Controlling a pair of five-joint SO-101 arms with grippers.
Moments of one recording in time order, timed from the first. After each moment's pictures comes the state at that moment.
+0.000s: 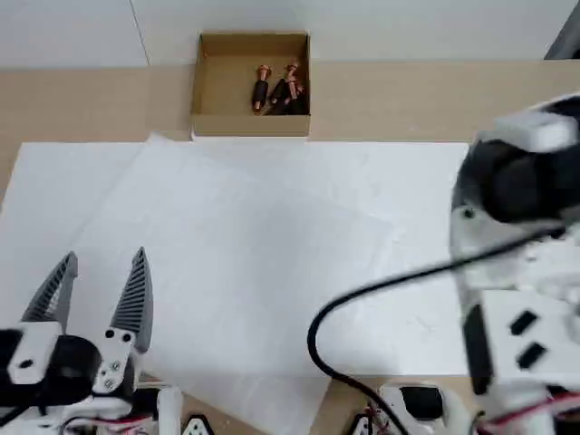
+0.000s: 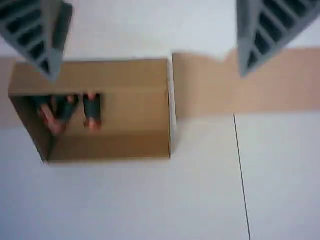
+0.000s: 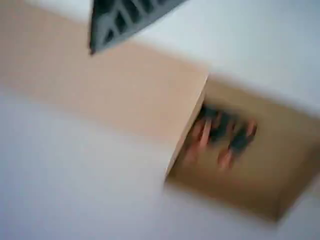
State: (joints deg) left arm -8.2 -99.2 36.4 76.9 0.0; right arm -1.2 -42.4 -29.6 96.8 13.7
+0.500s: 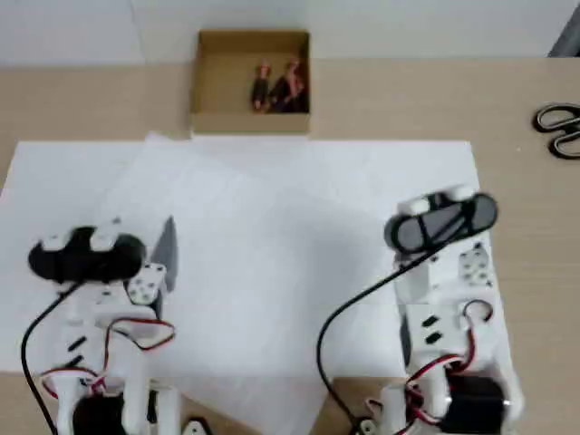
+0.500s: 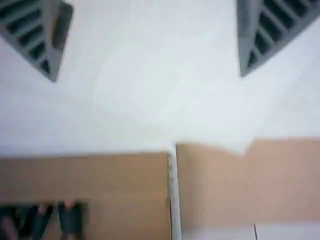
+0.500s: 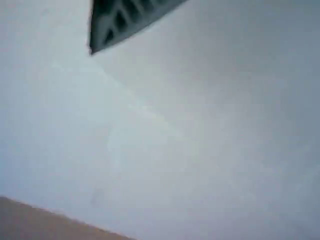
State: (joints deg) left arm -8.2 -103.2 75.4 56.6 0.0; right arm -0.8 -88.4 61.7 61.6 13.7
